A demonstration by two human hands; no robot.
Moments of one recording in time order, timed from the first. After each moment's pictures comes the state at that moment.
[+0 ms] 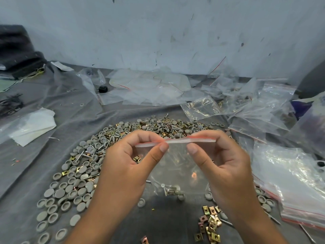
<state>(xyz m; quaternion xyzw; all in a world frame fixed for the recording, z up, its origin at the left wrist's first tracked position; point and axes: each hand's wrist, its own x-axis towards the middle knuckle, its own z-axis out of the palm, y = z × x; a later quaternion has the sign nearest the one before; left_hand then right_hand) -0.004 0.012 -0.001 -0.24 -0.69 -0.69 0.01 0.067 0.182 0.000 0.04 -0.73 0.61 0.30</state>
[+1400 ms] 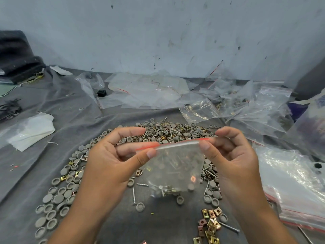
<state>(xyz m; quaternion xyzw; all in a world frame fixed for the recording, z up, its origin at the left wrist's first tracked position) -0.012 0.000 0.011 -0.19 -0.61 -0.77 -0.04 0.061 0.201 -0.004 -0.02 -0.62 0.71 0.33</state>
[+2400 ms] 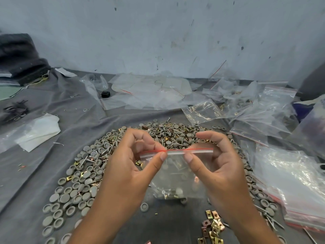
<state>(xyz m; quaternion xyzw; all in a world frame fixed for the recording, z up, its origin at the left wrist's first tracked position) -0.006 0.008 0.004 -0.28 -0.68 -0.68 0.02 0.063 0.179 -0.010 0.01 -0.69 0.67 0.28</state>
